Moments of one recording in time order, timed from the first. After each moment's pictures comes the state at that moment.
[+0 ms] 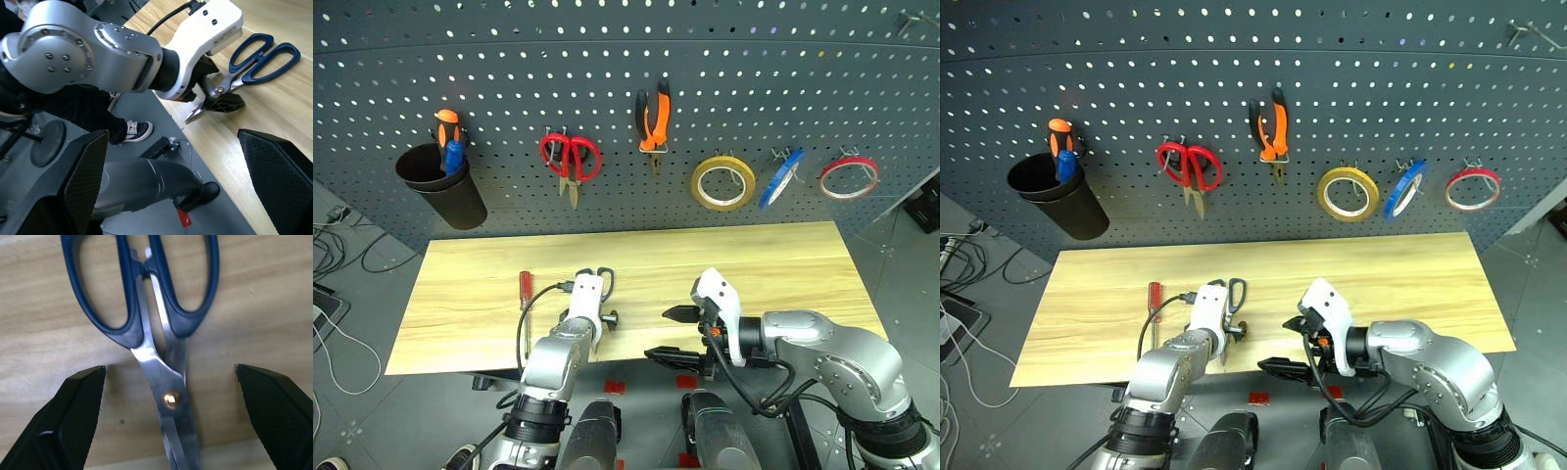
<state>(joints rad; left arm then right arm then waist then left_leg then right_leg) -0.25 0.08 -0.08 -0.03 -0.07 1.00 0.10 -0.26 -0.49 0.17 -0.65 0.68 1.16 0.61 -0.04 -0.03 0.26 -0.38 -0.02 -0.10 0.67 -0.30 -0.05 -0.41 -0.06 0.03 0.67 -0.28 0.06</state>
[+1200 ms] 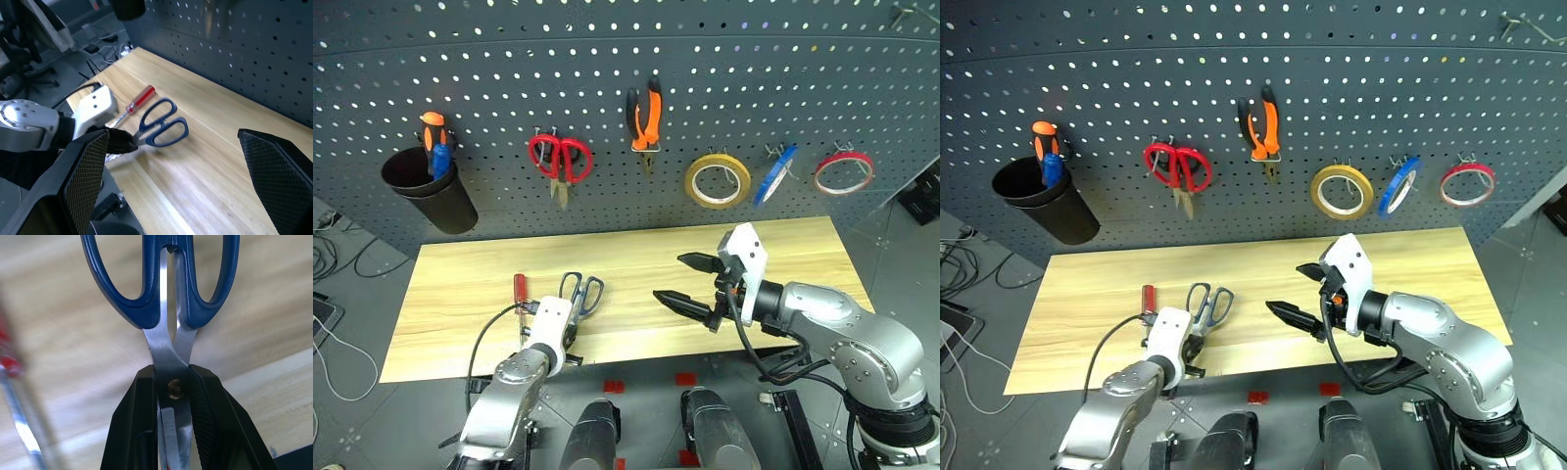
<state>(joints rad) 0.11 0.37 -0.04 -0.36 -0.07 0.72 -0.22 -0.31 -0.47 0.05 -0.66 0.69 0.97 0.51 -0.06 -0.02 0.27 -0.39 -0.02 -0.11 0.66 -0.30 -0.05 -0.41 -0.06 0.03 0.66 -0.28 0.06</state>
